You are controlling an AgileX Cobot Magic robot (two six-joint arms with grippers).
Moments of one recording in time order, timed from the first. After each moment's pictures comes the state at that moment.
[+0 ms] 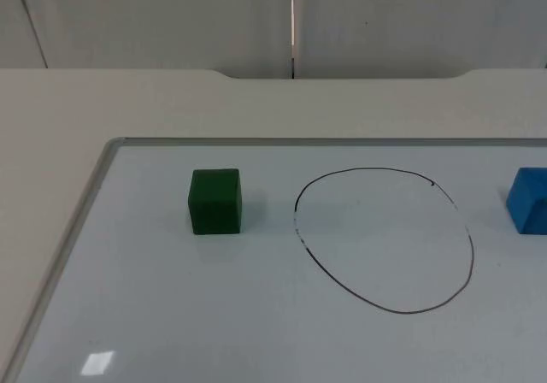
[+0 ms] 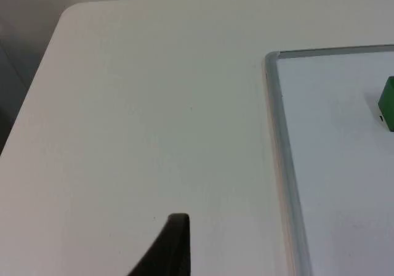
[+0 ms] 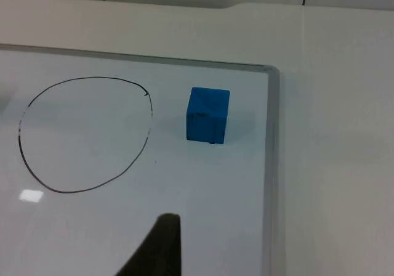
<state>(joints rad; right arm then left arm) 0.09 0.00 -0.52 -0.02 1.08 0.00 0.02 0.00 -0.50 -0.01 1.08 0.05</state>
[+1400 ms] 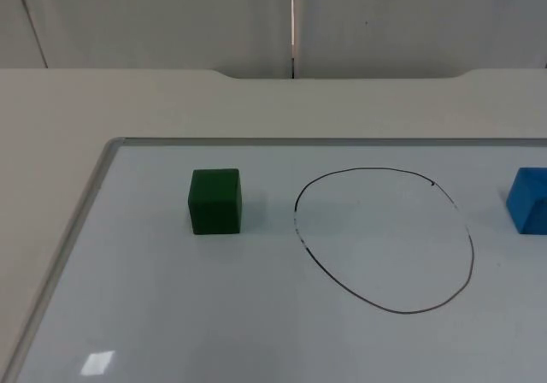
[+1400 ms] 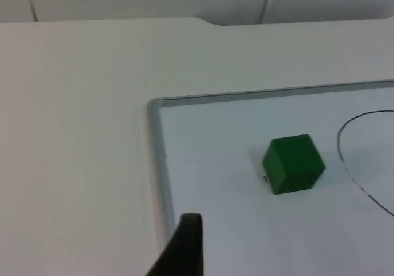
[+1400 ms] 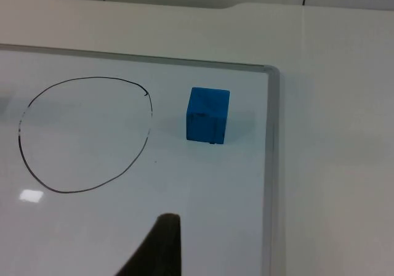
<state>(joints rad) 0.09 0.00 -0.52 -0.02 1.08 0.00 0.02 0.56 -0.56 -0.45 0.69 0.36</state>
